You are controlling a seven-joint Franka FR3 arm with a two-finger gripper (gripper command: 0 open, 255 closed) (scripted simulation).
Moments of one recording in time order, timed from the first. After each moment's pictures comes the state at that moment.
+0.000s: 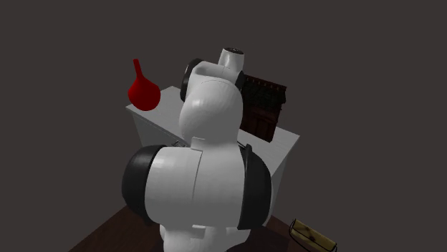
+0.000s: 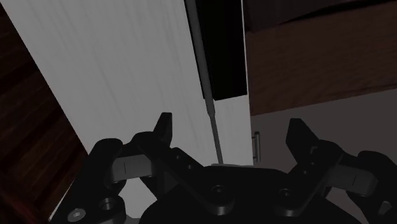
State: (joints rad) arm 0.51 -0.55 -0.15 -2.35 0.14 1.84 -0.85
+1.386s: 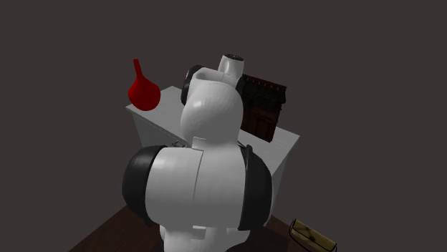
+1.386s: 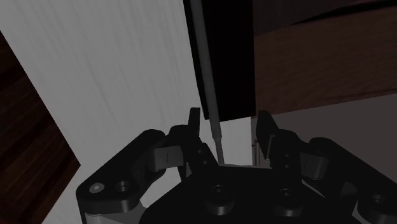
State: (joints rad) arm 0.51 -0.55 -0.16 -2.40 0.14 1.88 -0.88
